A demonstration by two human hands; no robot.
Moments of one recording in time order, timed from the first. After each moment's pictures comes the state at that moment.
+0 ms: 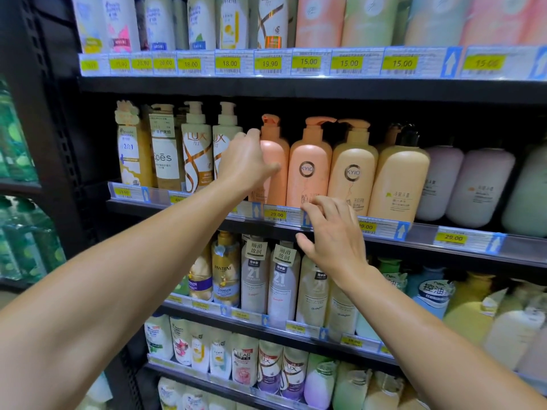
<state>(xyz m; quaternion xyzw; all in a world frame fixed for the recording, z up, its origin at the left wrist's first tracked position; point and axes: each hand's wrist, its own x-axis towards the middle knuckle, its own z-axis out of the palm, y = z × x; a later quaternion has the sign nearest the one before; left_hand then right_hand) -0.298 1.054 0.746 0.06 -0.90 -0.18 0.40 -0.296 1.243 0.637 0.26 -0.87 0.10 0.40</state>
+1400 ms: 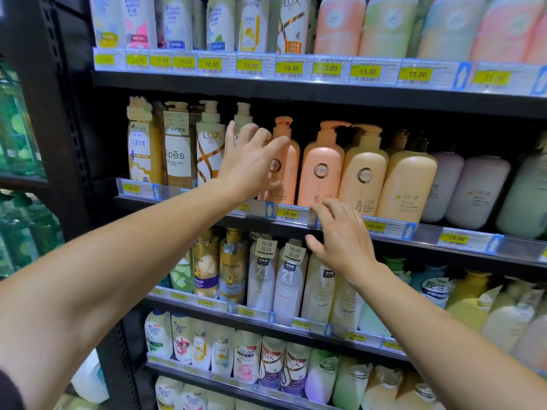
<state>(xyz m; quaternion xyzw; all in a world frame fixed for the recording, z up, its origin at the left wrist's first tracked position) -0.299 1.010 0.731 -0.08 -0.88 0.09 0.47 -0.283 1.233 0.644 0.25 -0.91 0.06 0.34</state>
